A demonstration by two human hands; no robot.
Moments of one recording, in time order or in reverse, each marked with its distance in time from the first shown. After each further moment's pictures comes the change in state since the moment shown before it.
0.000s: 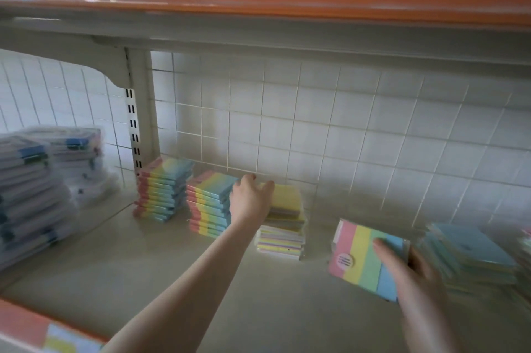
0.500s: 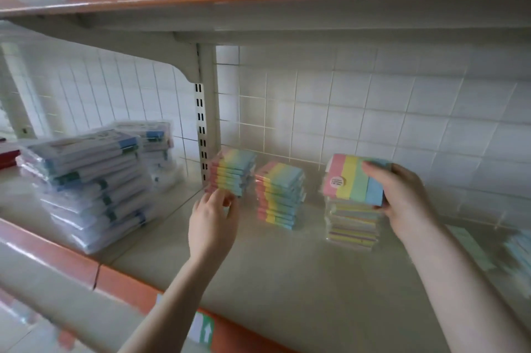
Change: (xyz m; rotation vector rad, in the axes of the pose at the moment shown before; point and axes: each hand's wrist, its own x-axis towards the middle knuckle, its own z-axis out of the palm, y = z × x) left_hand -0.018 -0.118 -0.143 0.295 0.361 0.274; right_hand 0.032 -0.038 0.138 0.031 -0.238 0.008
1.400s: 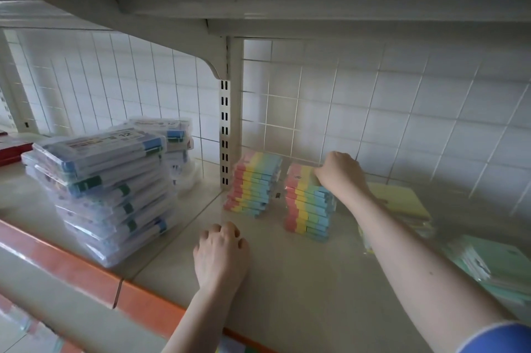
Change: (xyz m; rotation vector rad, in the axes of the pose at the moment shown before) left_hand -0.001 -0.050 -0.006 0.315 -0.297 -0.182; right_hand 0.069 0.031 0.140 -1.246 -0.068 -0.231
